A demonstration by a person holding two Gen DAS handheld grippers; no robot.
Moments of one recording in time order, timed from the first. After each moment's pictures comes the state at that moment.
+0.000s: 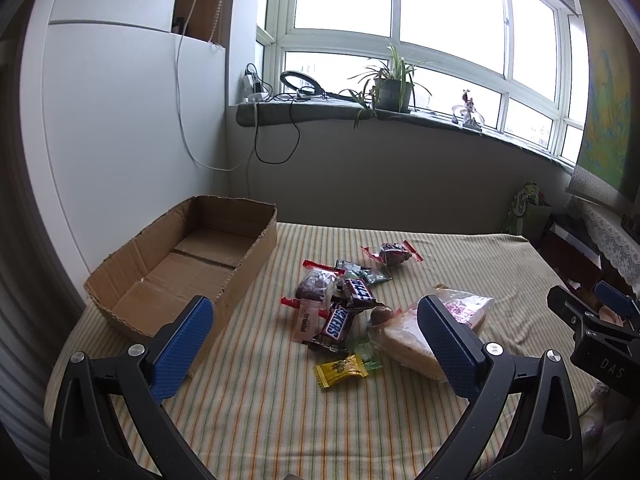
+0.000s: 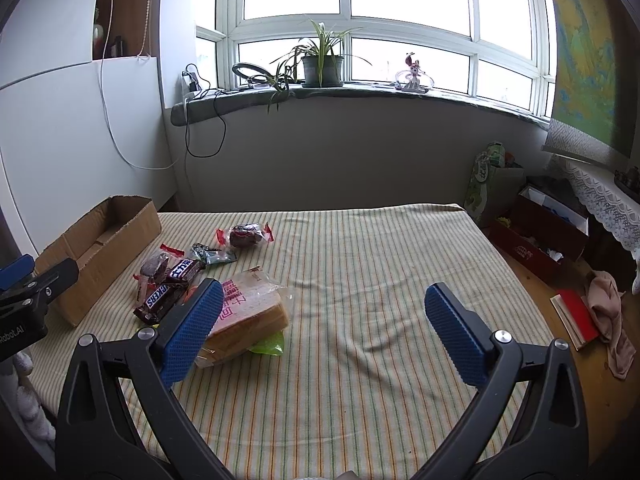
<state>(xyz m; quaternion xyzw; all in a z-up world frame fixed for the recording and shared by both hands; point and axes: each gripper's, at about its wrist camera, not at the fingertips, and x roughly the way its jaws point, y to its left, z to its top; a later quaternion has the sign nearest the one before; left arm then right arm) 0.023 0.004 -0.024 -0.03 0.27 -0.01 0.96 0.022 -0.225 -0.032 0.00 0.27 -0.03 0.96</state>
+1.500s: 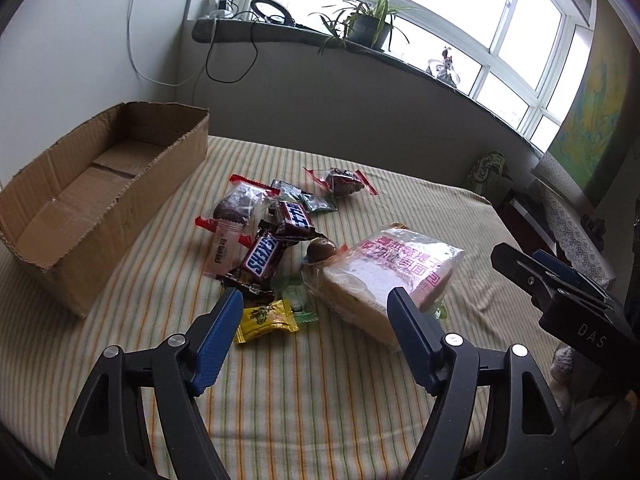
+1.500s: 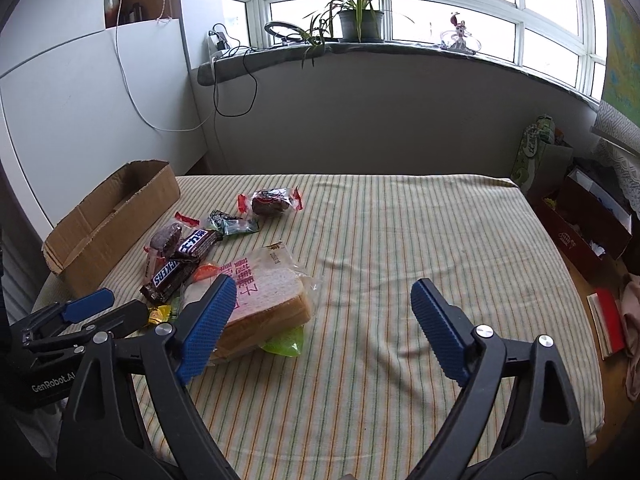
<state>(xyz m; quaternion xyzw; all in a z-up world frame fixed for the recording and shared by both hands) 0.055 -0.017 -0.079 -0.11 0.38 -0.11 0.91 0.076 -0.229 -0.061 0.01 0.35 0.05 0.94</state>
